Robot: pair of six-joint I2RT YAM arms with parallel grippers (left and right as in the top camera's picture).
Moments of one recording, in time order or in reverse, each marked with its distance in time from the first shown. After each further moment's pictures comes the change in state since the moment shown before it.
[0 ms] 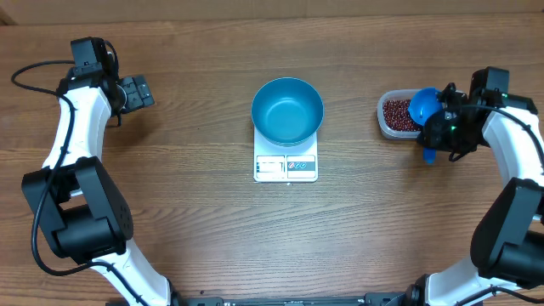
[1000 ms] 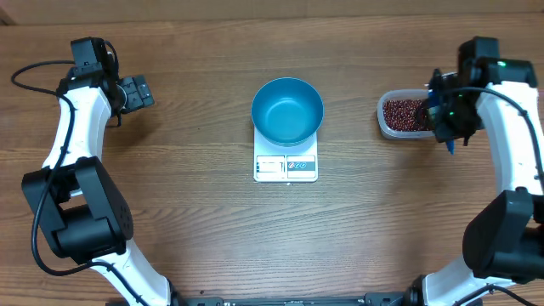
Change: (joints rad) left arm 0.000 0.000 0.000 0.000 0.000 0.000; right arm 0.146 0.006 0.296 -0.361 0.348 -0.188
